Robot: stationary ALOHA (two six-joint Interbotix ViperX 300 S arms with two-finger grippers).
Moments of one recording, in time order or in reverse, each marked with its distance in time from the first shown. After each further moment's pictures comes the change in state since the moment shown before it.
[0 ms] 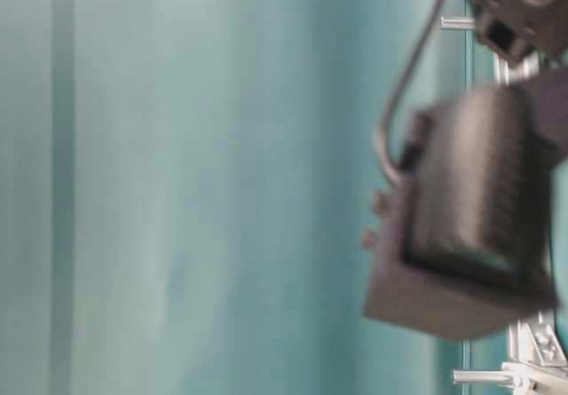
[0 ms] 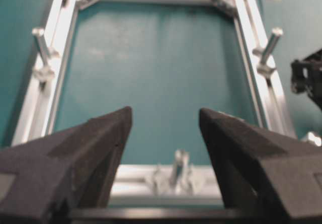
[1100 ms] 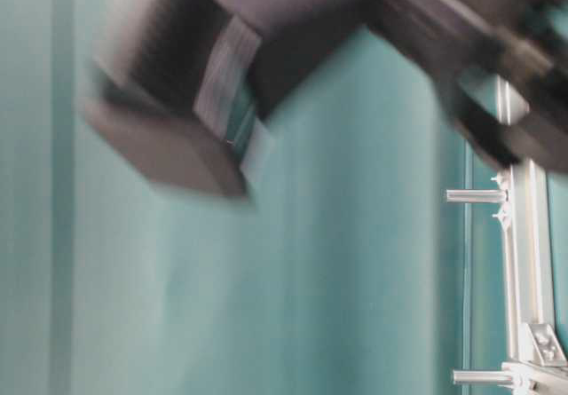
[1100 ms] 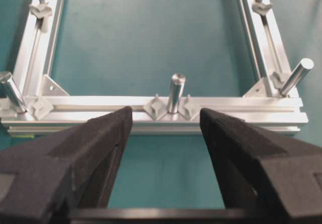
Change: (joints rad) left arm -0.002 -0.233 0.100 0.003 0.209 -0.003; right arm 0.002 -0.318 0.207 0.002 0.104 0.089
